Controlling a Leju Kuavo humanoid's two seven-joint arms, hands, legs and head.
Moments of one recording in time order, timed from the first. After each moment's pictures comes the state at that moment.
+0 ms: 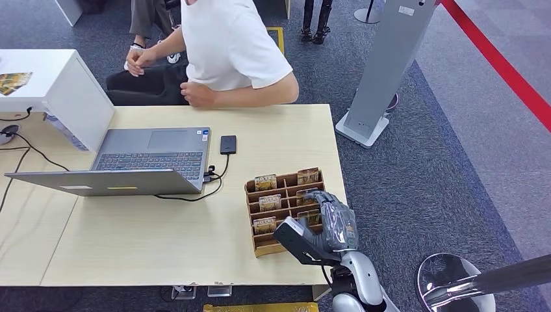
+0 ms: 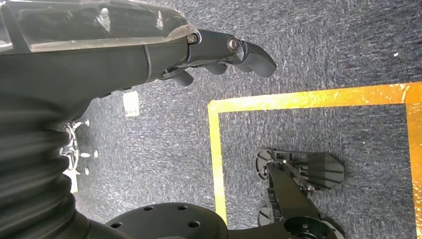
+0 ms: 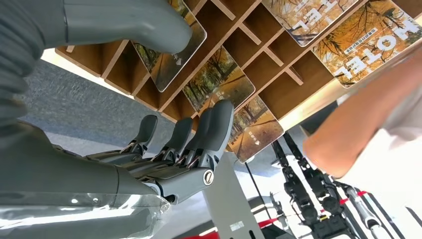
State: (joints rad) left arm -0.10 0.01 -1.13 -0.25 0.95 0.32 0.01; right arm -0.10 -0.11 0.65 -1.50 0.93 -0.43 0.40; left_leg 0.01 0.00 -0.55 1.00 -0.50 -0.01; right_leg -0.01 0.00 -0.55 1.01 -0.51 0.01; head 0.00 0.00
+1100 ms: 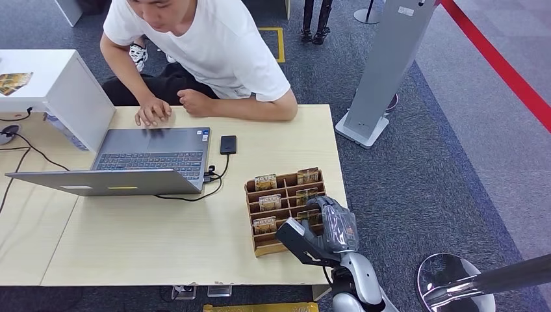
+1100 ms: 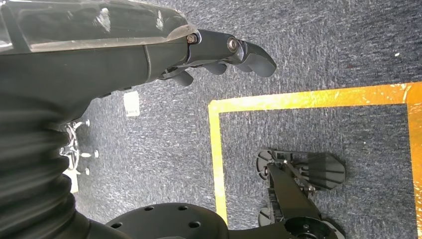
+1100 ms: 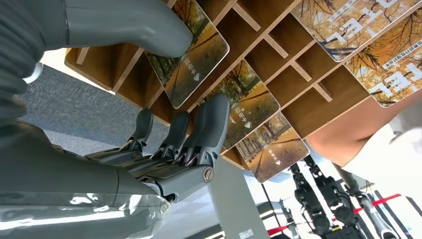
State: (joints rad) left arm -0.10 0.01 -1.13 -0.25 0.95 0.32 0.01; right arm -0.10 -0.11 0.65 -1.44 0.91 -0.44 0.41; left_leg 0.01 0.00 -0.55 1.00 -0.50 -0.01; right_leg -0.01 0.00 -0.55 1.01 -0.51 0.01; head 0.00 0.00
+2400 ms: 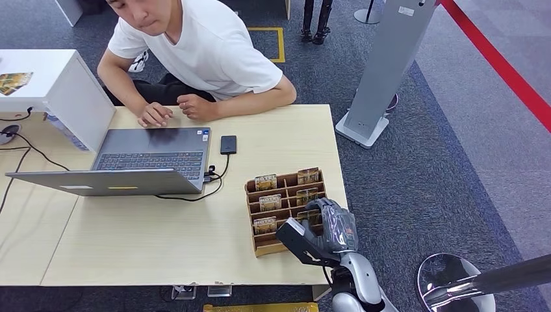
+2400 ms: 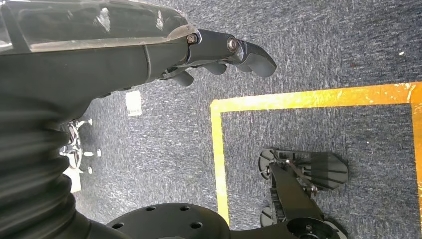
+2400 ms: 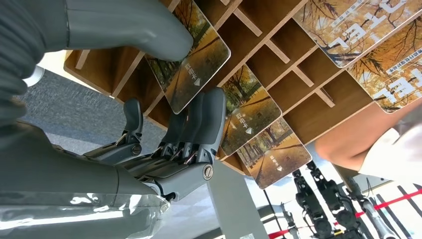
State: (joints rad) left arm -0.10 0.01 -1.13 -0.25 0.95 0.31 0.02; right arm -0.10 -0.11 0.65 -1.43 0.90 -0.44 0.41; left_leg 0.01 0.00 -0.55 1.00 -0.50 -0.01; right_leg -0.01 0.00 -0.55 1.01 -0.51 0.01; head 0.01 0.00
